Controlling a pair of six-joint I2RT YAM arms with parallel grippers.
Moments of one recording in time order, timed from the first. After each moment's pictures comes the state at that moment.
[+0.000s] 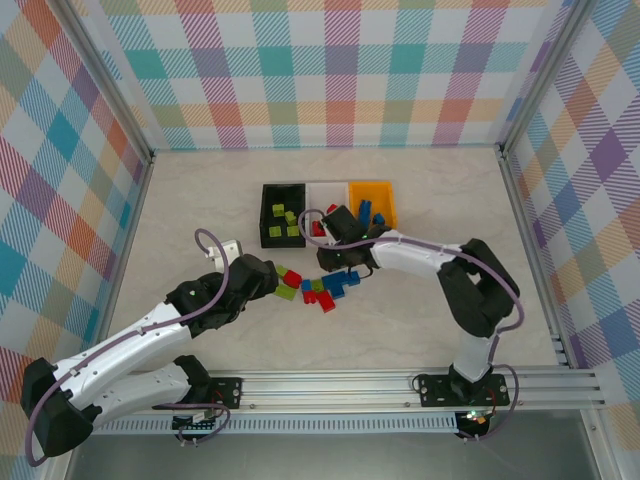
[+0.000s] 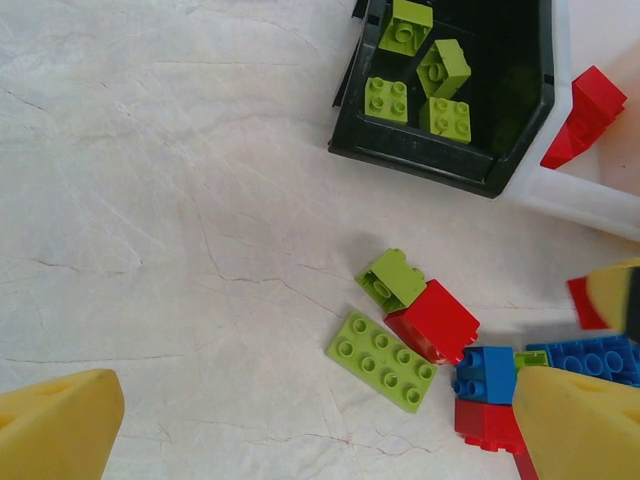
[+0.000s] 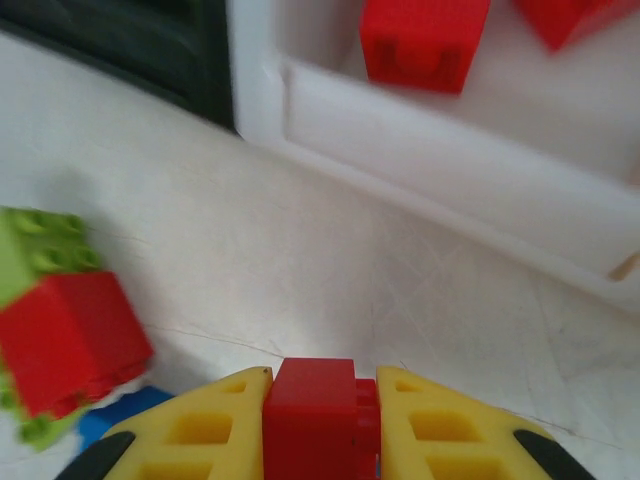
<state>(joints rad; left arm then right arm) -0.82 0.93 0.75 -0.77 -0.55 -0.95 0.77 1.78 1.18 -0.37 -0.03 0.33</state>
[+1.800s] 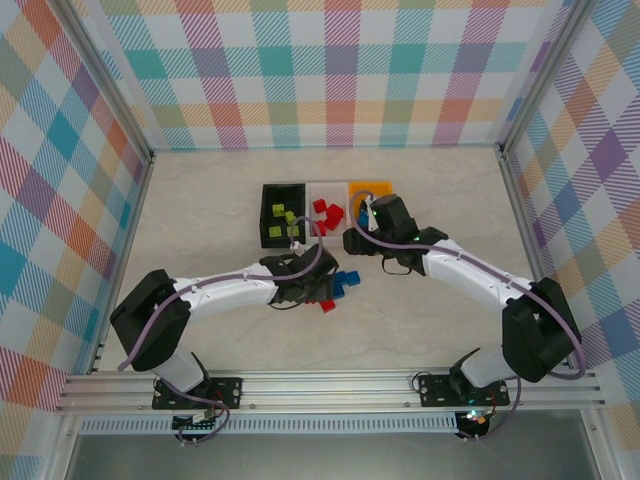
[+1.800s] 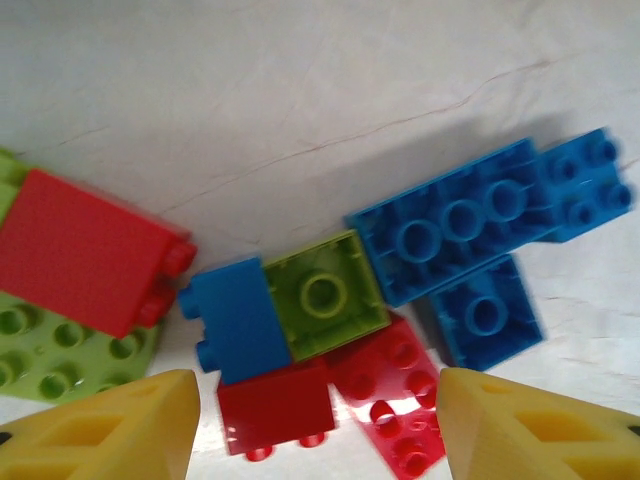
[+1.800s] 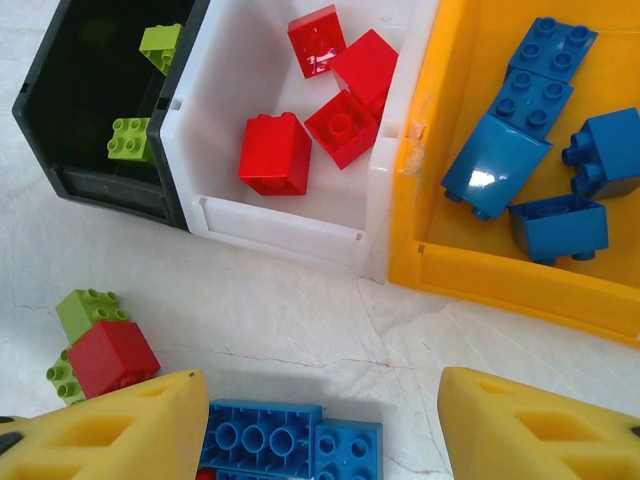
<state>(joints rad) -0.93 1.60 0.98 -0.54 -0.23 -0.80 0.60 1.43 0.98 -0.33 -0.04 0.39</state>
